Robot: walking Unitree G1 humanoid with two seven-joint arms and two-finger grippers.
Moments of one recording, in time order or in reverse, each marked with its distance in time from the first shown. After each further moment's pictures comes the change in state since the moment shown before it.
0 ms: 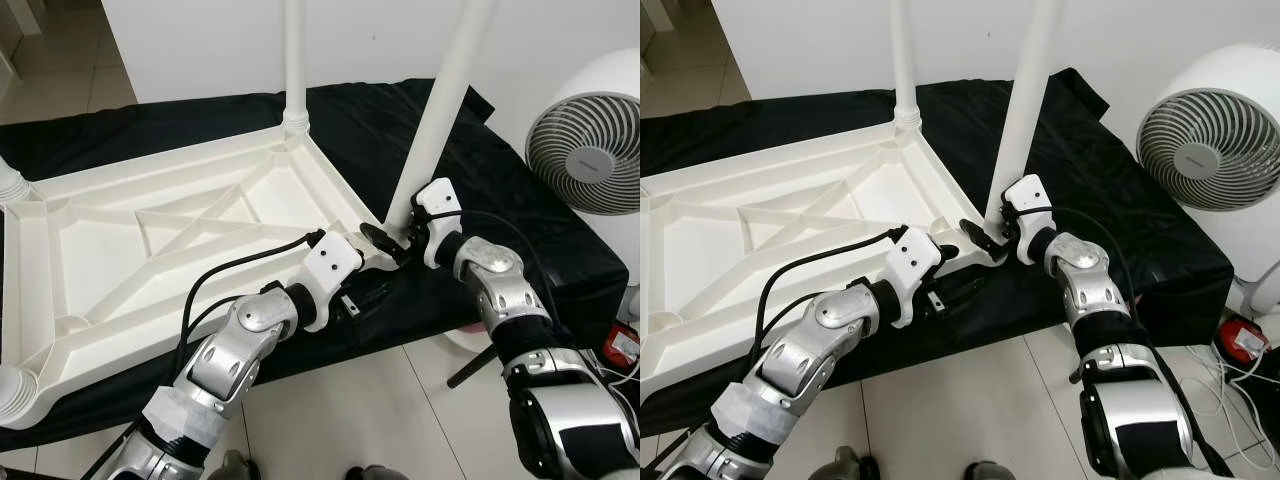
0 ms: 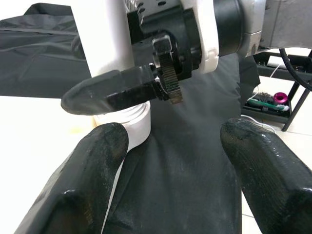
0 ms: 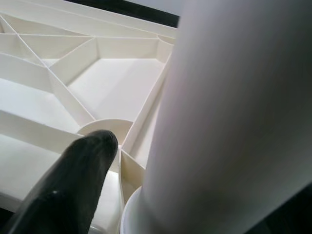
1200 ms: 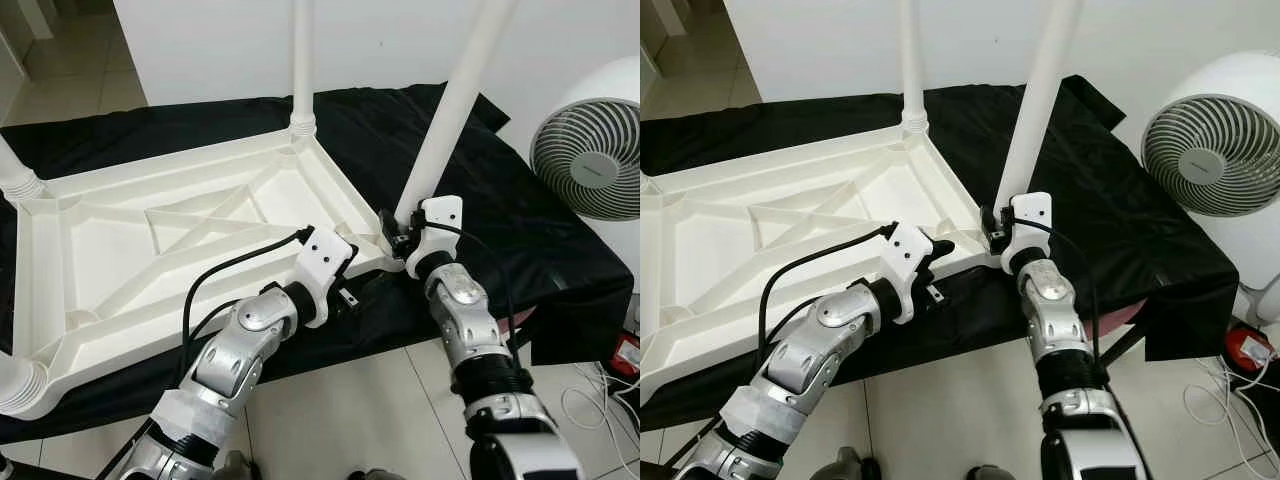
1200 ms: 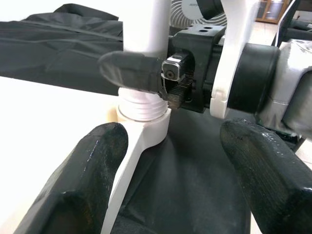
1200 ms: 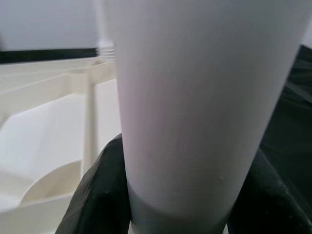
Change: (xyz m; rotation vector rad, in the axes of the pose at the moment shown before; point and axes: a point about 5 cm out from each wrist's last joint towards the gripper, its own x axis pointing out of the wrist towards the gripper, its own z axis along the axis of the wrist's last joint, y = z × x) left arm 0.002 0.005 -0.007 -0.103 -0.040 0.042; right arm -0.003 0.034 -0.009 0.264 -0.099 -0.632
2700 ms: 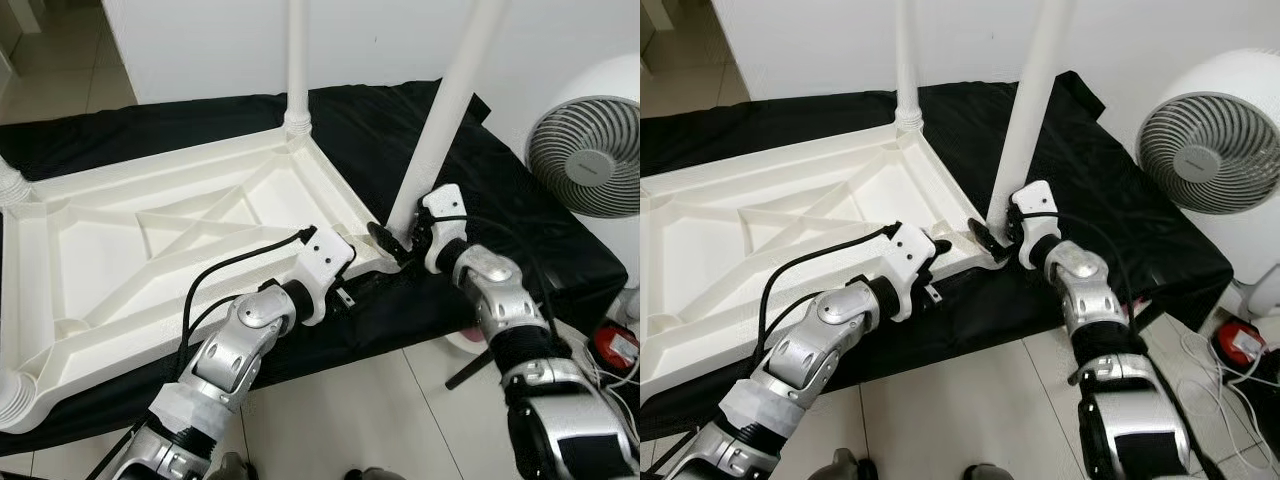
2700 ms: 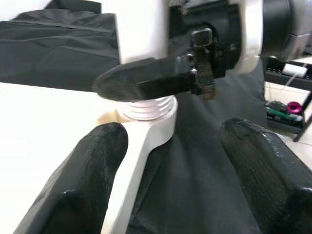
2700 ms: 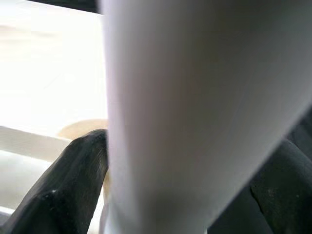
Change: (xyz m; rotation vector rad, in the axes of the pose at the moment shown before) left arm 0.003 0.005 -0.003 0.071 0.036 0.000; right arm 0.017 -0.026 0.011 -0.221 0.097 0.580
